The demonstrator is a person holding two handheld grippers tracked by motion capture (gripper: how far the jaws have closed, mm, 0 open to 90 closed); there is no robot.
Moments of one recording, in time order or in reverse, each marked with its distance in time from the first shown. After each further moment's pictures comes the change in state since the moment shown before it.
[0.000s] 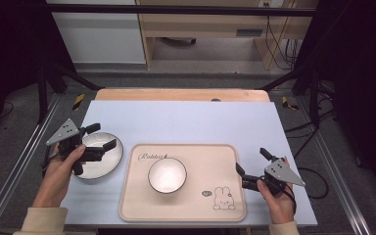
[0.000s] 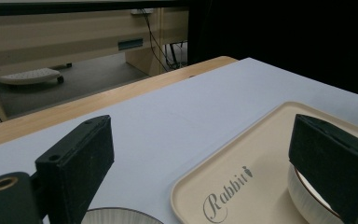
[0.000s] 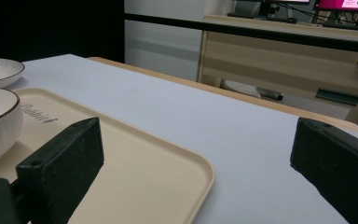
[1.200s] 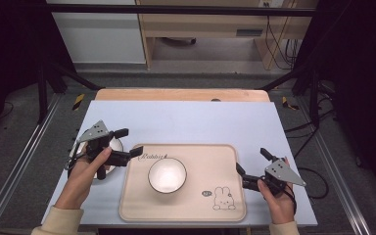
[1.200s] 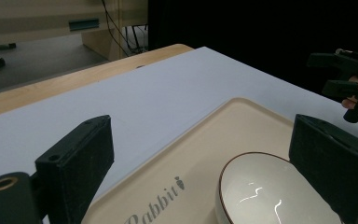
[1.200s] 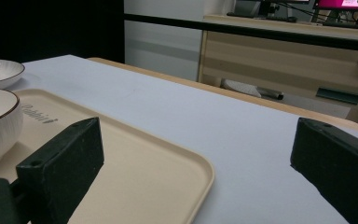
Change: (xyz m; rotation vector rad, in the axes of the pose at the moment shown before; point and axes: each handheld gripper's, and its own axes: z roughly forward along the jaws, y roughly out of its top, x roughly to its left) left arm -0.054 0.019 0.041 0.072 -0.148 -0.033; right arm -0.001 0.000 -0.001 0.000 0.001 0.007
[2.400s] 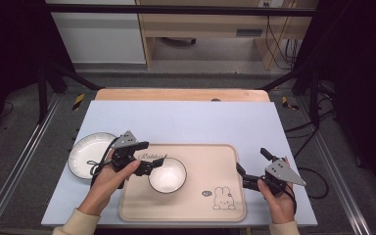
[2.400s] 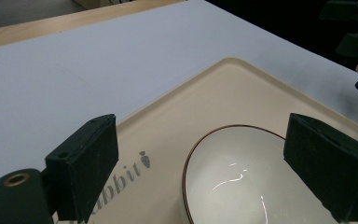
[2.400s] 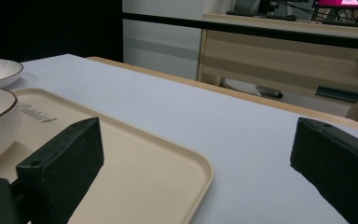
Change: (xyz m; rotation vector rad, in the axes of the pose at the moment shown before) left arm -0.034 -0.020 0.053 0.162 -0.005 -0.035; right arm -0.001 -0.001 0.000 0.006 -0.002 0.004
